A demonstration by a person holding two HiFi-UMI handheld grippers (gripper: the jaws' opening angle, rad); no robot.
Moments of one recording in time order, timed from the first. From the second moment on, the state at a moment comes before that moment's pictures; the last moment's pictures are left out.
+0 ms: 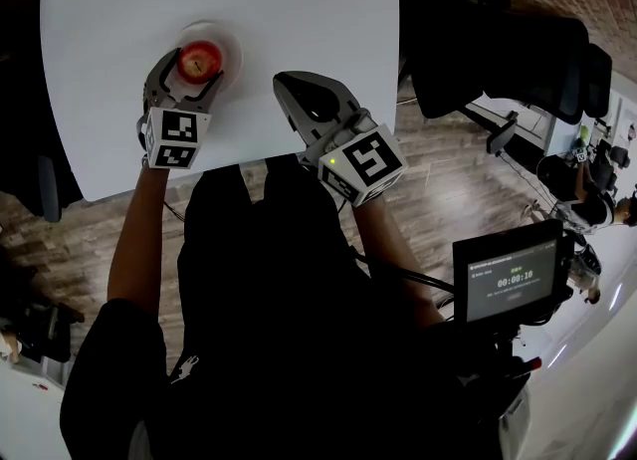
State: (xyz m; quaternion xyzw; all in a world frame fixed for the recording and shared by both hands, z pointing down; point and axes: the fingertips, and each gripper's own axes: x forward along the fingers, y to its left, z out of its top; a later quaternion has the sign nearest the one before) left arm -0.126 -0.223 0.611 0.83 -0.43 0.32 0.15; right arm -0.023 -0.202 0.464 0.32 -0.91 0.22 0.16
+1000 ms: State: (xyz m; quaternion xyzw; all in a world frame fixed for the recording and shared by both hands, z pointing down) left arm -0.133 -0.222 0.611 0.83 -0.44 0.31 0.15; right arm -0.025 -0.196 0.462 0.32 -0.91 0.22 0.16
